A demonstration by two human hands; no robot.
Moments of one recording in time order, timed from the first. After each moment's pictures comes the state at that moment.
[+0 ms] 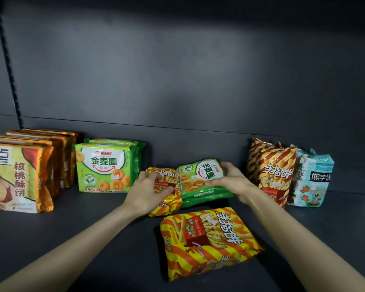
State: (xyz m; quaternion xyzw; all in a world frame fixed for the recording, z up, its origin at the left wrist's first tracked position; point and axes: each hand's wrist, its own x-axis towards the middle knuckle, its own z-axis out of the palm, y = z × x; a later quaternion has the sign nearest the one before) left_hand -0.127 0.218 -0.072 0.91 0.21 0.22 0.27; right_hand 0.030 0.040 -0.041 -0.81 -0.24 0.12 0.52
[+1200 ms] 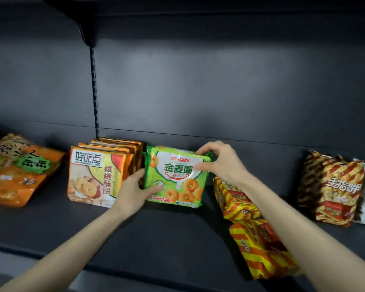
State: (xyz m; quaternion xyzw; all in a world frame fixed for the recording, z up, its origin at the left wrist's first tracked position) left_hand -0.257 0.321 -0.061 0.81 0.19 0.35 0.43; right_hand -0.096 0.158 0.020 -0.75 -0.49 -0.06 0.44
